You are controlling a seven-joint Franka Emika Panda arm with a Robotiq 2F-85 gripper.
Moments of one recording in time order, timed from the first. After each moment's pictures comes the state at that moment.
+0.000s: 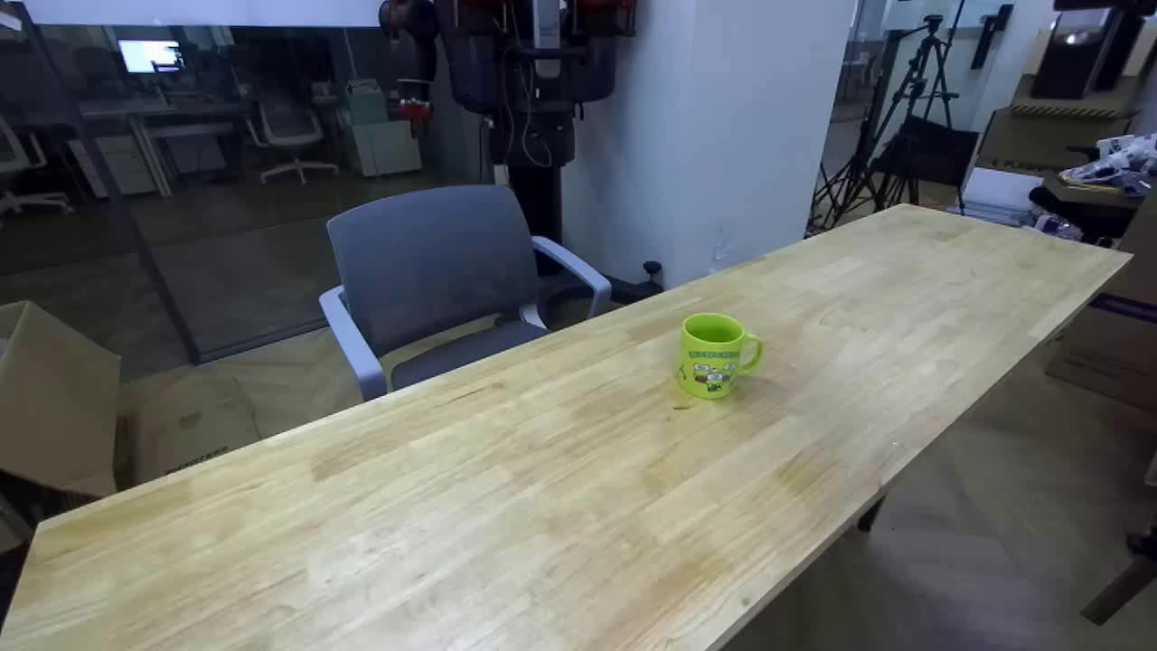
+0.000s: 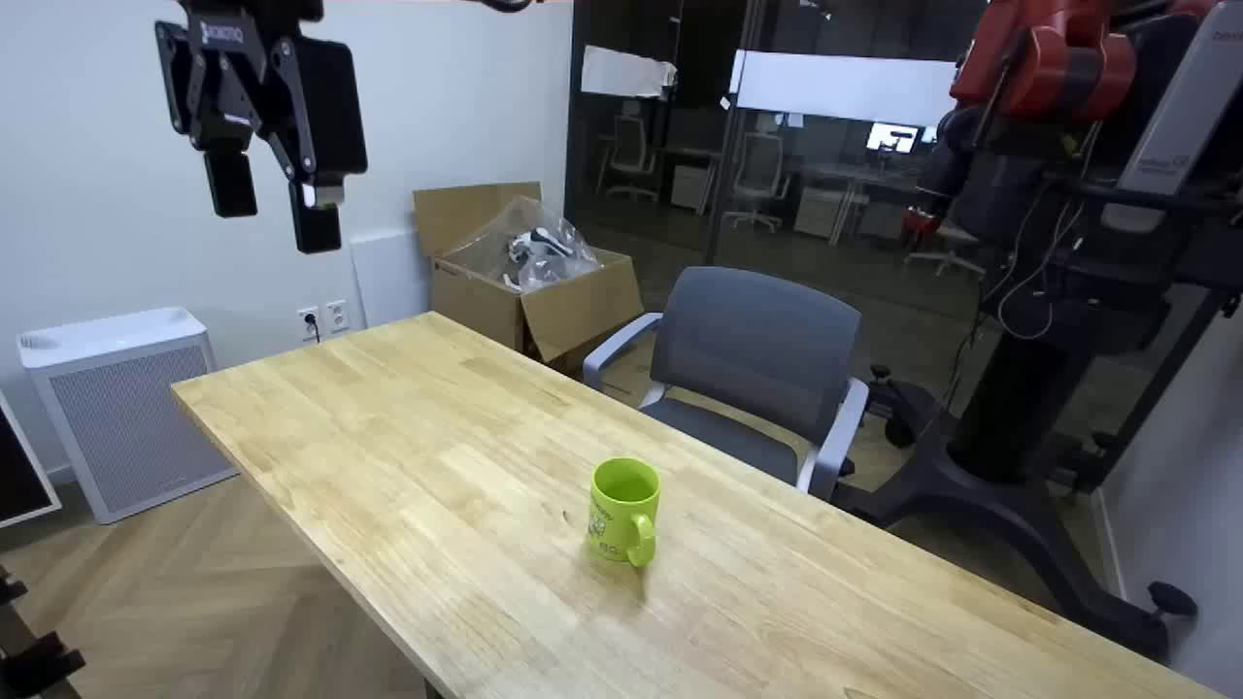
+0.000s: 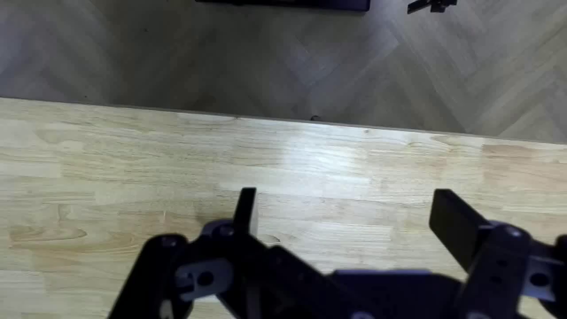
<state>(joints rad) -0.01 -0.60 0.00 -2.52 0.02 1.90 -0.06</state>
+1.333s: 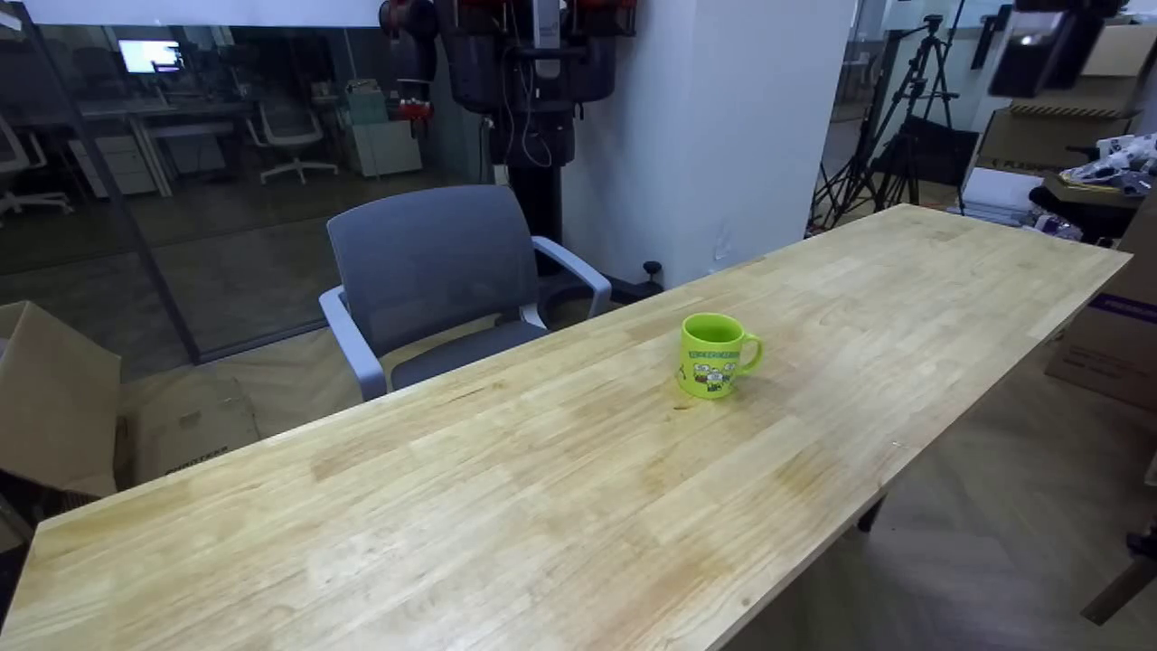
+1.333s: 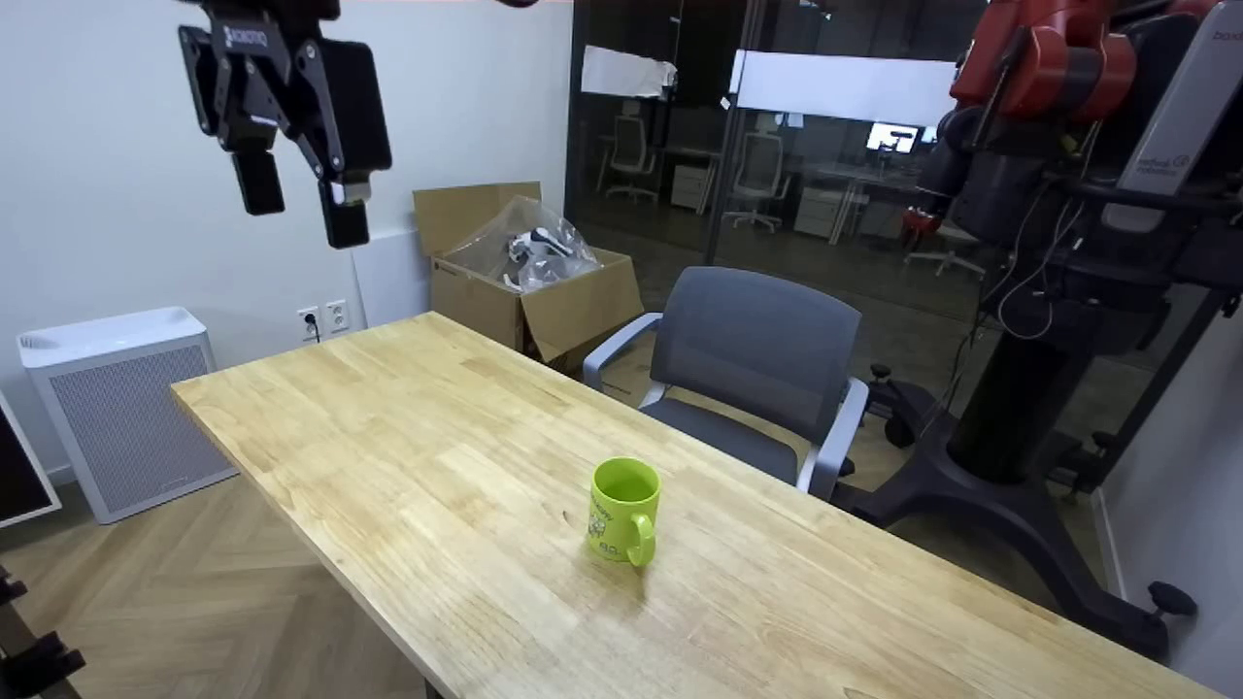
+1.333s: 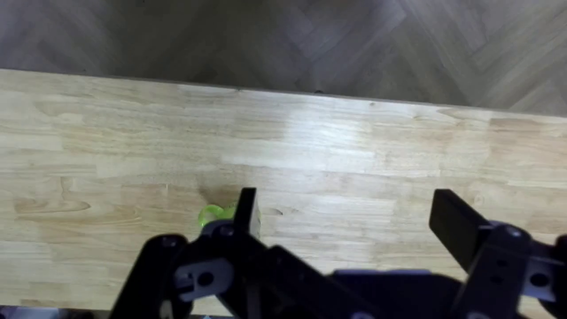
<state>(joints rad) -0.01 -0.60 0.00 -2.53 0.02 1.99 -0.06</state>
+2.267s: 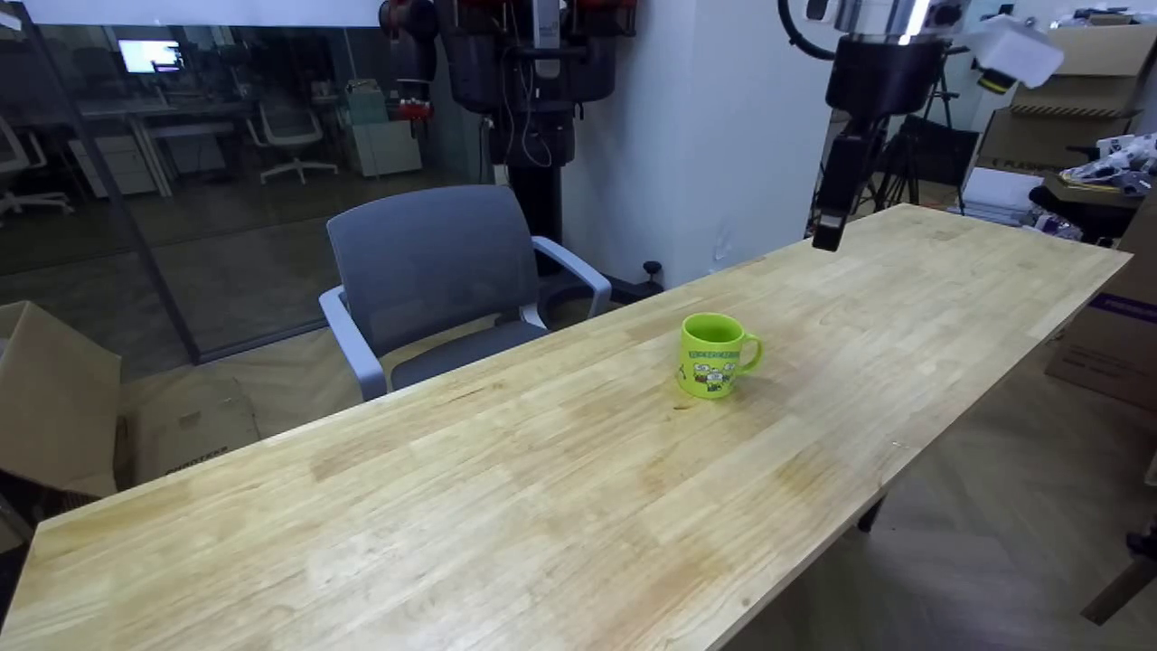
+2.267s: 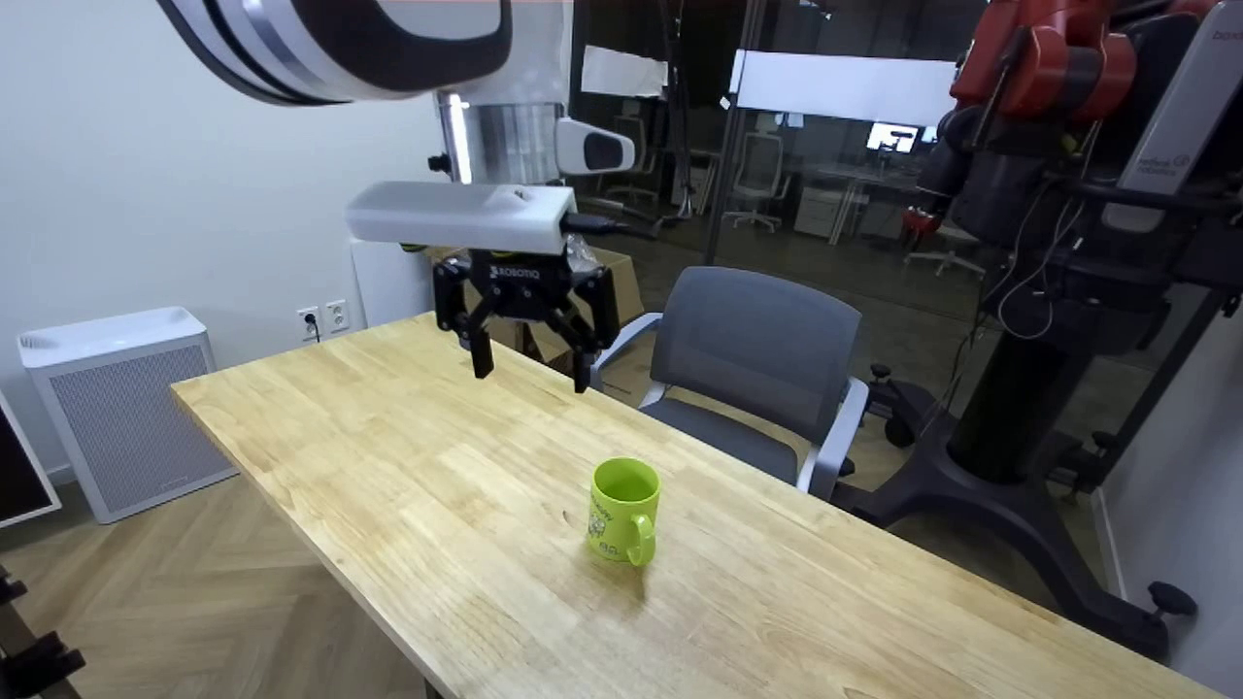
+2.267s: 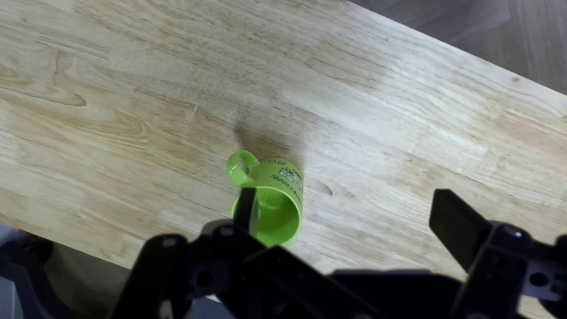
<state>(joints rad) -0.04 -0.05 -0.08 -2.40 -0.12 2.45 -0.36</state>
